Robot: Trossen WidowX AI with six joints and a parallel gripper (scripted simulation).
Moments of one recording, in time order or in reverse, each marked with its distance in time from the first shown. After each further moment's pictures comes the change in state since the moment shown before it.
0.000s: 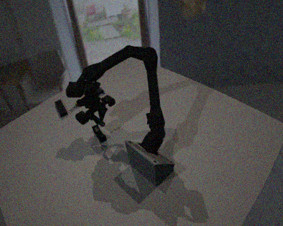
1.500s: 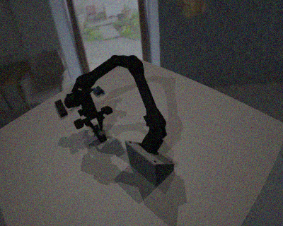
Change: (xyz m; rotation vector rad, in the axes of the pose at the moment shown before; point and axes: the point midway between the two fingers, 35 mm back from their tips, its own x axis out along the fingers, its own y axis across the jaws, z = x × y) arm 0.049 0.016 0.003 0.218 0.393 0.029
